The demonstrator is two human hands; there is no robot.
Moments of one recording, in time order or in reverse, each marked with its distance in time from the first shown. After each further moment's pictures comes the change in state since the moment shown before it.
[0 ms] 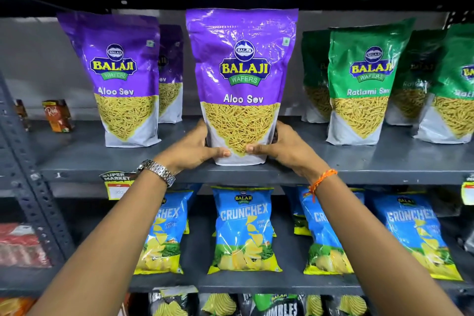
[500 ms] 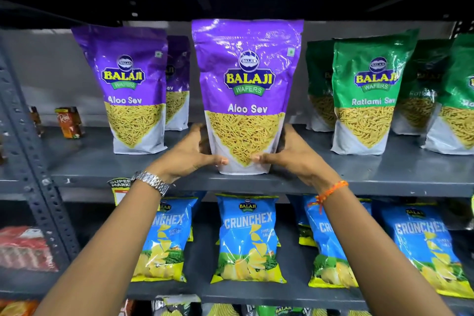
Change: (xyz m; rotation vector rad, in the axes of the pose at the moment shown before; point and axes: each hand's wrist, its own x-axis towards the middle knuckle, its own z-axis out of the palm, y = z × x) left_hand -0.015 -0.003 -0.009 -0.153 0.048 -0.070; right_hand -0.023 -0.011 -0.007 0.091 0.040 0.030
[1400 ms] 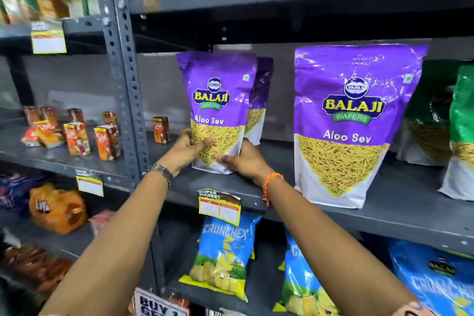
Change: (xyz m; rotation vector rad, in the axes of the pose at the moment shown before) left_hand -0.029 -0.038 -0.177 -0.055 0.497 -0.151; right_hand 0.121 -0.043 0.254 0.002 -0.247 -0.078
